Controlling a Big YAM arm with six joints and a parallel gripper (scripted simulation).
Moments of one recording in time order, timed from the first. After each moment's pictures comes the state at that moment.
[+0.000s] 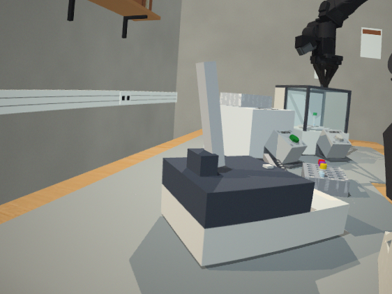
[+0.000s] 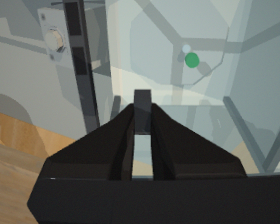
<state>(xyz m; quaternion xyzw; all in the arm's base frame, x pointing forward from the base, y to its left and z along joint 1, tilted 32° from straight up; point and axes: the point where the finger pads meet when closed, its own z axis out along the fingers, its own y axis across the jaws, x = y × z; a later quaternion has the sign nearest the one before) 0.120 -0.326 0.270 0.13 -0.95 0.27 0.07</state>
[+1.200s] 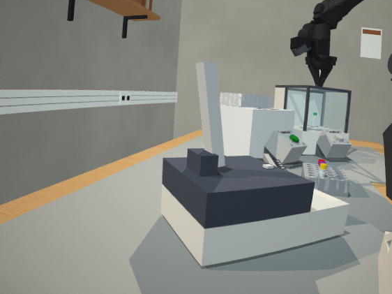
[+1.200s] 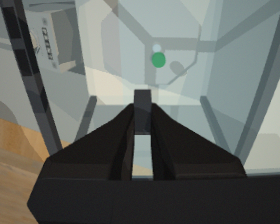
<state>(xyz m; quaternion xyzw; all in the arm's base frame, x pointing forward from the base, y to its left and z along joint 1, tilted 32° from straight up) 0.129 -0.352 0.286 0.13 -0.95 0.27 0.07</state>
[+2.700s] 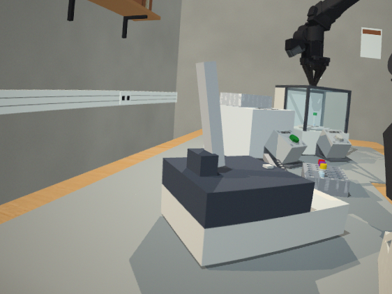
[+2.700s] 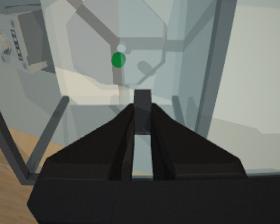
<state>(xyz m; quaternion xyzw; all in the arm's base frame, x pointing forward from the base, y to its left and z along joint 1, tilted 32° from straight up) 0.141 -0.384 0.304 0.13 -0.95 0.27 0.07</state>
